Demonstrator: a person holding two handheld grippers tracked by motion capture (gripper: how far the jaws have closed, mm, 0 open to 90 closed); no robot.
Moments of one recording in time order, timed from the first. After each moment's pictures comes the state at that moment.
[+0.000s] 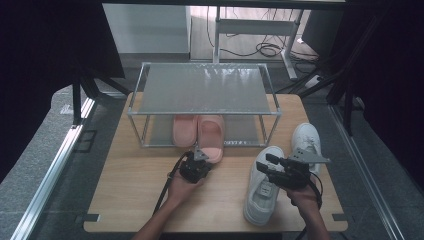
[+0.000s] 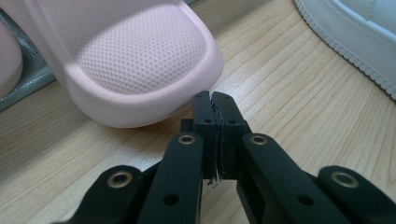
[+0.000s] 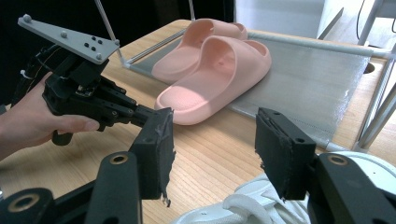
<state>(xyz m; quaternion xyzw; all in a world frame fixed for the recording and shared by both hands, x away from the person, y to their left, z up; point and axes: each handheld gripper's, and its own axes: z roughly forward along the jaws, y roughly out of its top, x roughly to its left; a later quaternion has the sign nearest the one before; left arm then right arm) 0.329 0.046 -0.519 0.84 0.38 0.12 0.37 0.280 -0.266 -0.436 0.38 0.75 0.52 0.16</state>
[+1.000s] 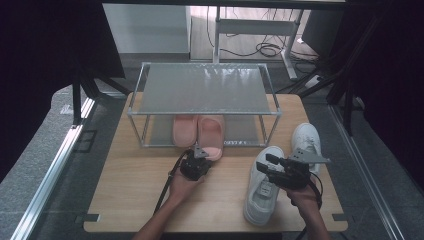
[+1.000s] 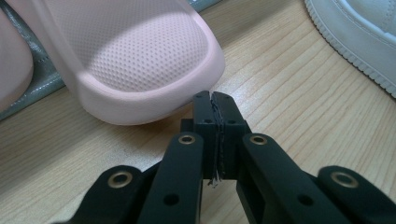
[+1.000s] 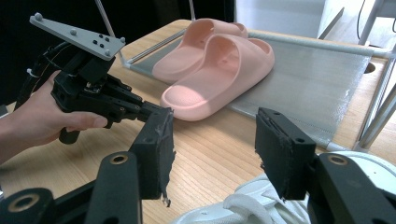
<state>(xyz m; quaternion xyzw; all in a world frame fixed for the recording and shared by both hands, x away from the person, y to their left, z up) 0.337 0.043 -0.520 0.83 0.40 0.13 0.37 0.280 -0.267 -0.436 0.38 0.75 0.52 0.16</state>
